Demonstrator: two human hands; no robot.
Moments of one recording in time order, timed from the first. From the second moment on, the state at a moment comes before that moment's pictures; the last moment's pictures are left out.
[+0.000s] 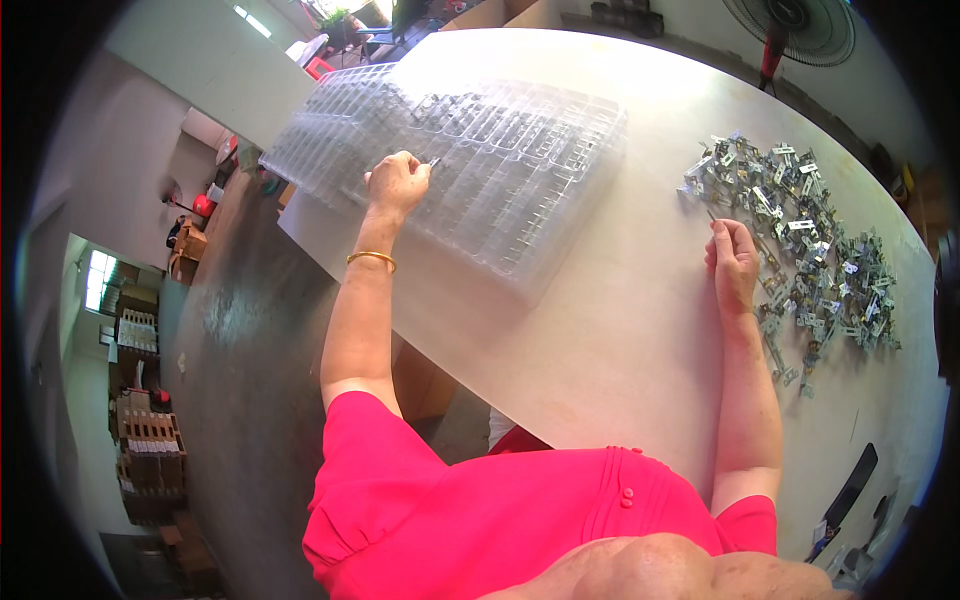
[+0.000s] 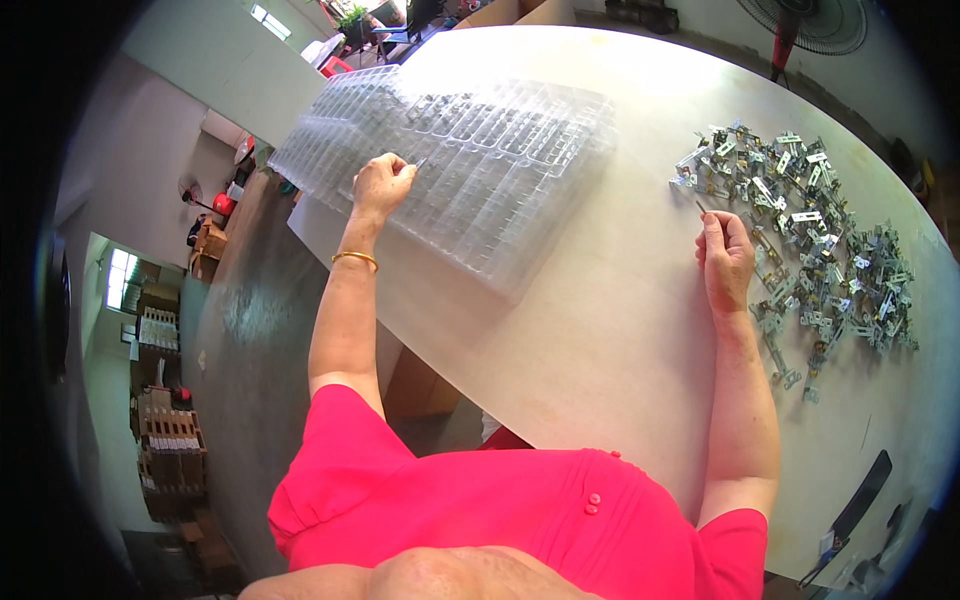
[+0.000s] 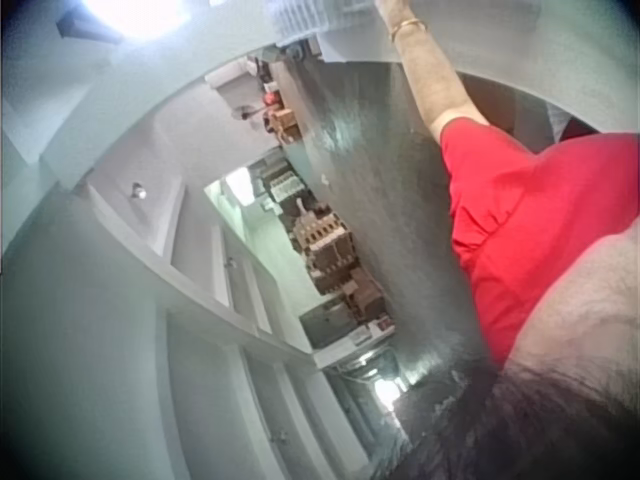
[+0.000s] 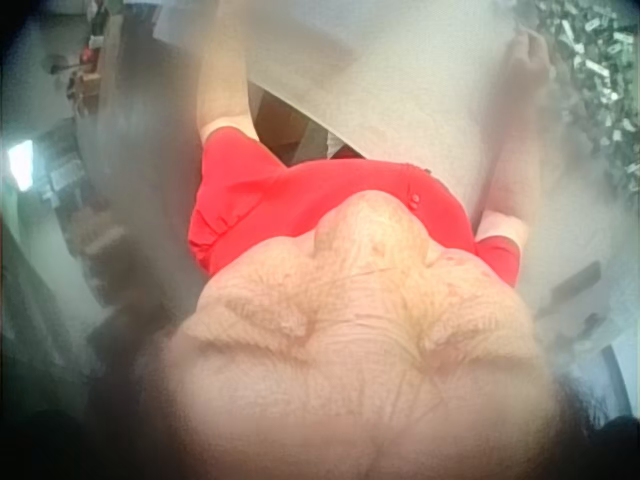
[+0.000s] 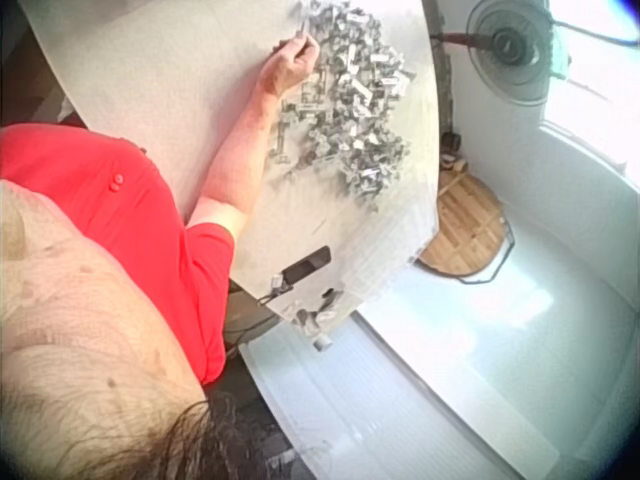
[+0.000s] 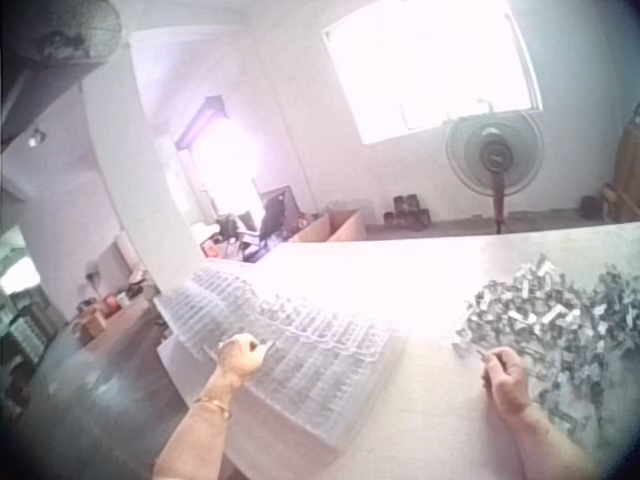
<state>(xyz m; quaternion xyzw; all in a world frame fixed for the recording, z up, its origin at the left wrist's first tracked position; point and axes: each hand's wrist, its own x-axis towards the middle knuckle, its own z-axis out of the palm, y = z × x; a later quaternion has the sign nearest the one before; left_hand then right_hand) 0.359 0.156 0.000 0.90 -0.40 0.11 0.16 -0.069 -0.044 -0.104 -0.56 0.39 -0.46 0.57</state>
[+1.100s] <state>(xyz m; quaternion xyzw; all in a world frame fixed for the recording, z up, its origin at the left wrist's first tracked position) 0.104 -0.104 -0.075 0.80 -0.52 -0.06 0.27 -0.065 -0.054 -0.111 -0.45 0.38 -0.55 0.59</state>
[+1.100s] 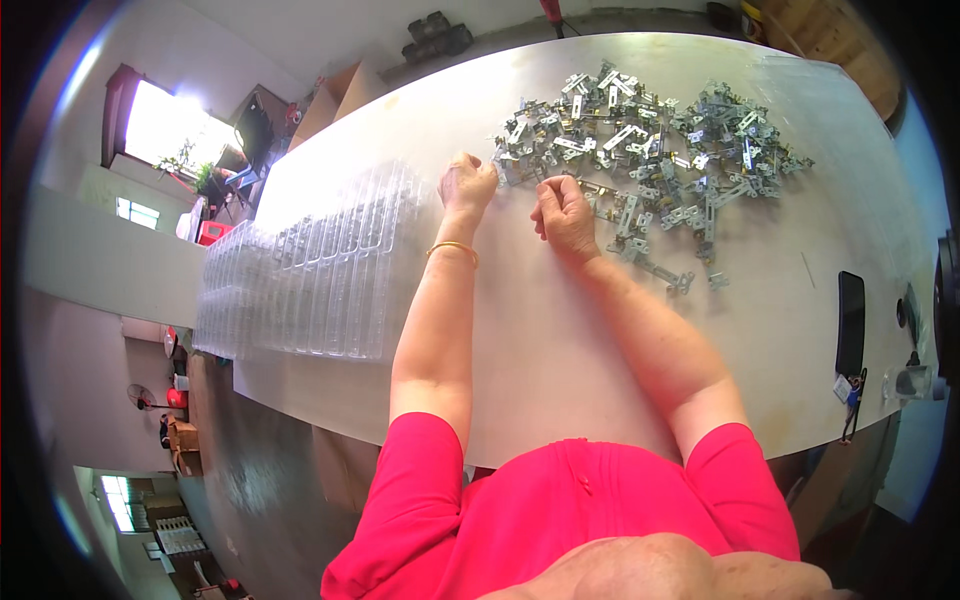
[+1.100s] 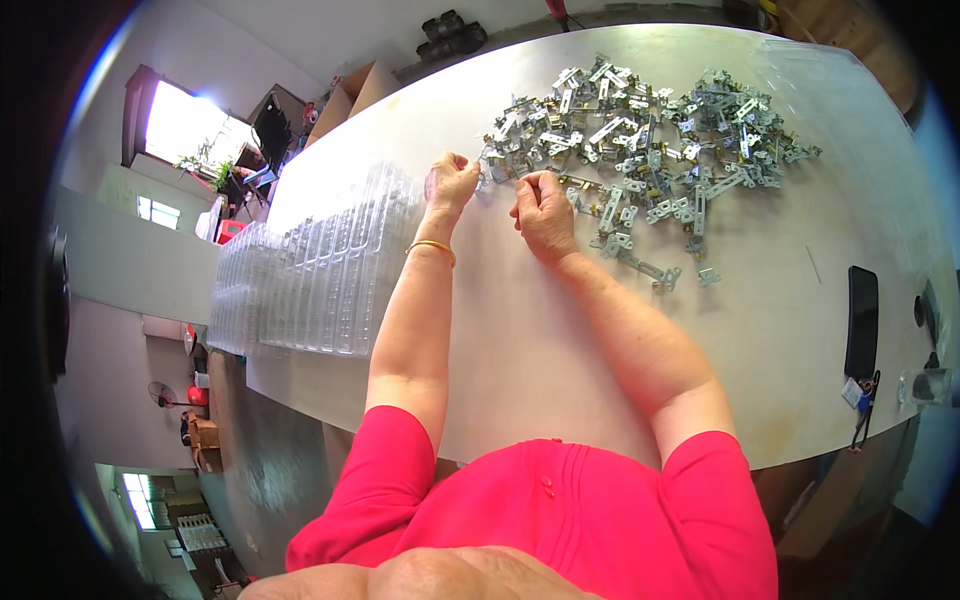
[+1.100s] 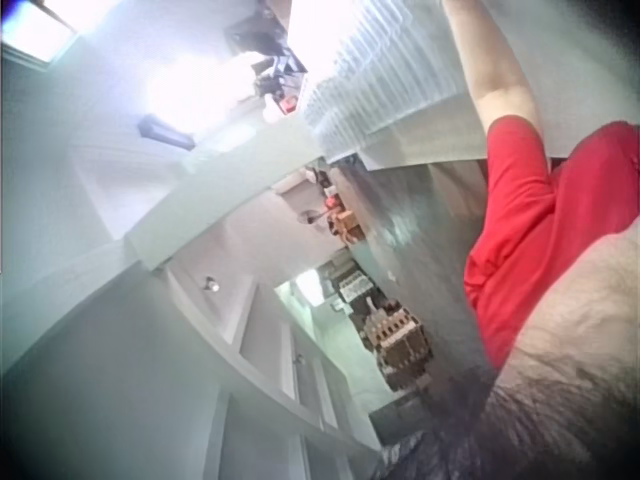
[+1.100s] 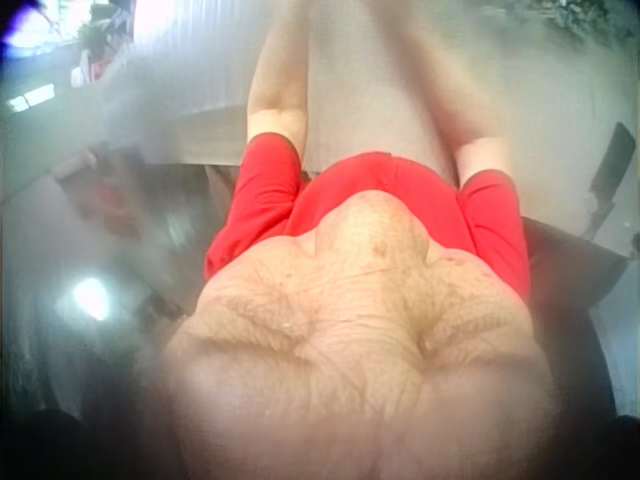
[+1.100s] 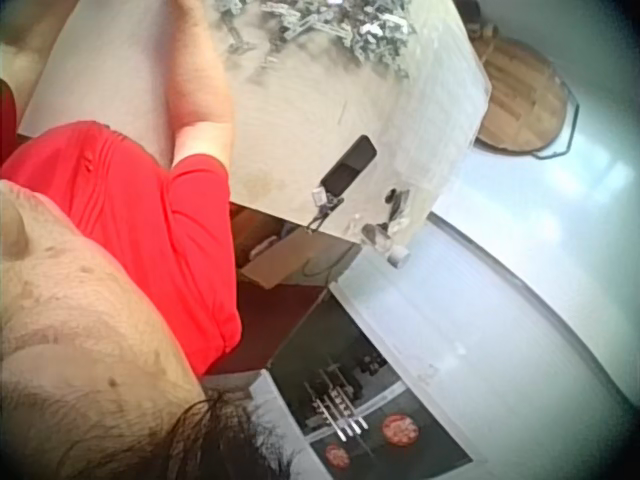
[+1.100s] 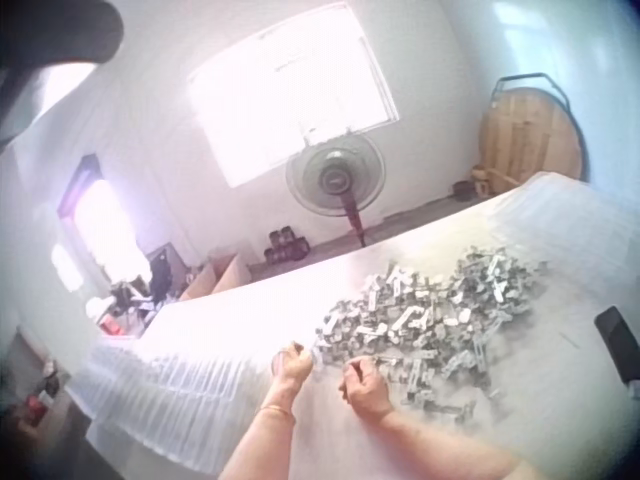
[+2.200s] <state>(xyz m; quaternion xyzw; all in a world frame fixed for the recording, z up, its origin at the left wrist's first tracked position) 0.089 -0.051 -0.078 0.72 -0.54 0.01 0.43 -0.063 -0.054 -0.115 -0.47 0.35 -0.55 0.59</state>
